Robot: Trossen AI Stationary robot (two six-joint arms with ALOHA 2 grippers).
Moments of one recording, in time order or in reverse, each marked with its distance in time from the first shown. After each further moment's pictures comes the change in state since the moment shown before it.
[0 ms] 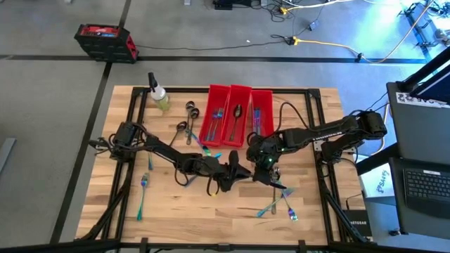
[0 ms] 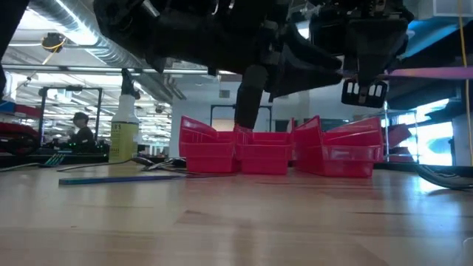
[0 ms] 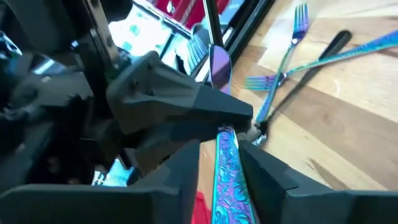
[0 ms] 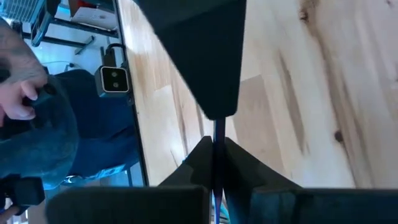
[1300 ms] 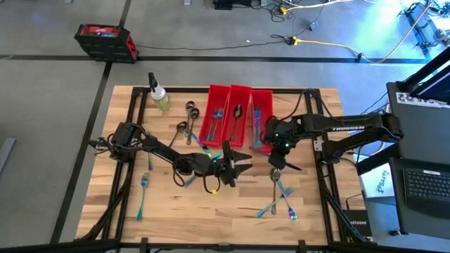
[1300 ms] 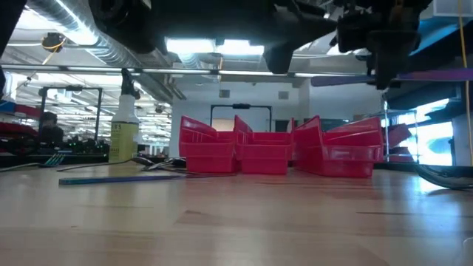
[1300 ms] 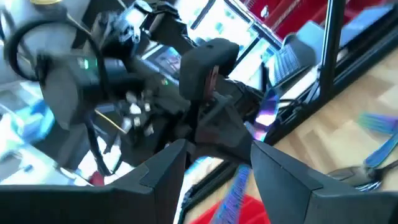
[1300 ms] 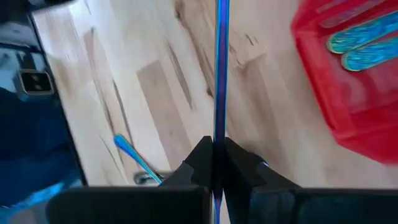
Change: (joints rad) left arm -0.015 -0.018 -0.003 0.292 -0.226 -0.066; right arm -0.139 -0.248 0.037 -0.470 0.220 -0.160
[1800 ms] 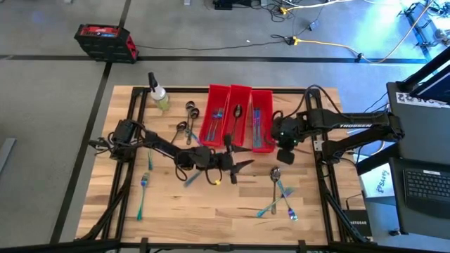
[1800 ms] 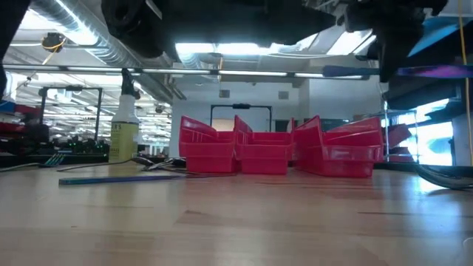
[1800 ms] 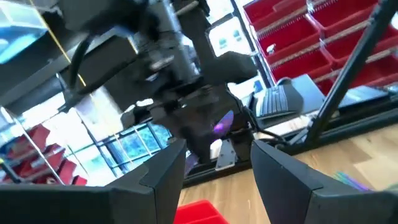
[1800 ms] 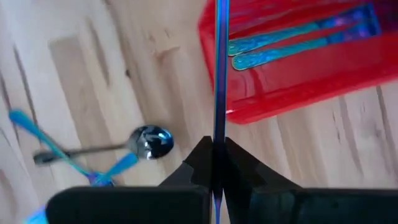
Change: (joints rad) left arm 0.068 -0.006 0.000 0.023 0.080 -0.430; right arm 0.045 -0.015 0.152 -0.292 0.311 -0.217
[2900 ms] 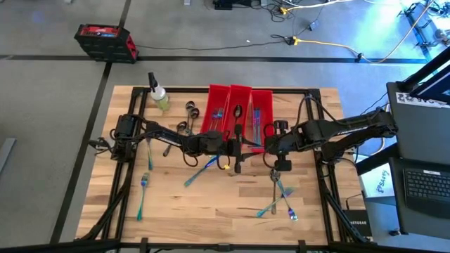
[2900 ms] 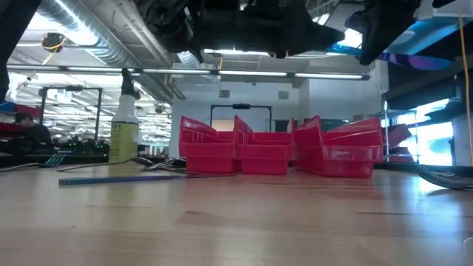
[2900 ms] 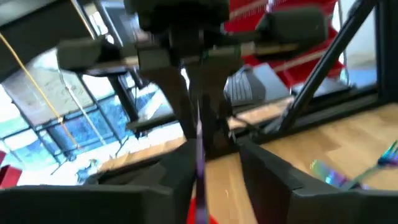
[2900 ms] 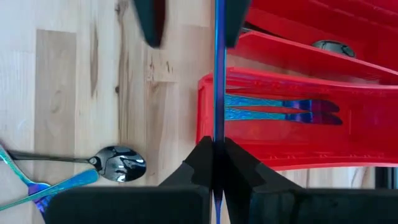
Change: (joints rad) left arm 0.133 -0.001 0.137 -0.313 0.290 -0.123; right arm 0.198 0.099 0.111 0.038 0.272 -0.144
